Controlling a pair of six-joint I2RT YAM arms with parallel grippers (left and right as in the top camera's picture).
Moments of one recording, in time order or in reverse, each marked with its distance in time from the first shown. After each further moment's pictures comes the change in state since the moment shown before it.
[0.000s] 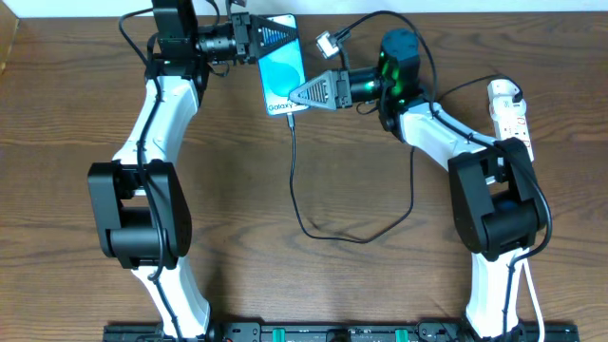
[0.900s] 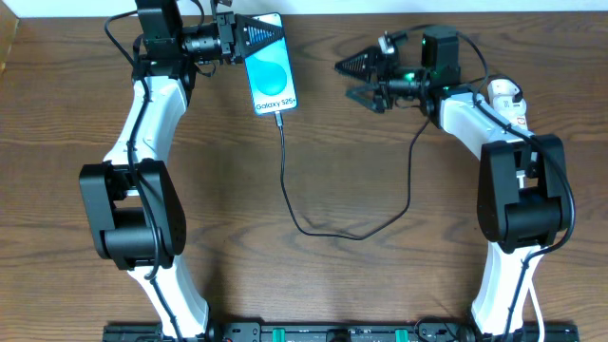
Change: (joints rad) left arm 0.049 0.000 0.000 -0.003 0.026 0.000; right arm -0.188 0.000 0.010 -0.607 0.270 -0.016
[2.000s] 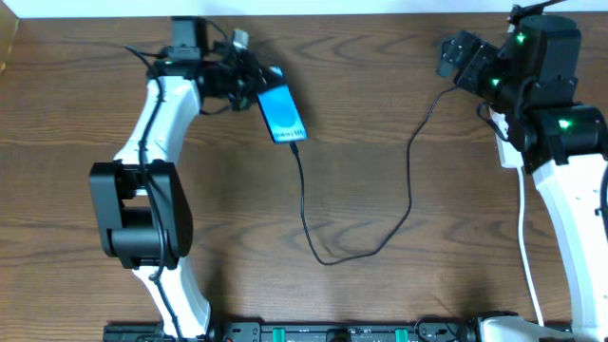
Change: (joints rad) left arm -0.066 0.000 -0.002 -0.803 -0.512 0.240; right arm -0.060 -0.724 0.000 -0.689 1.042 -0.432
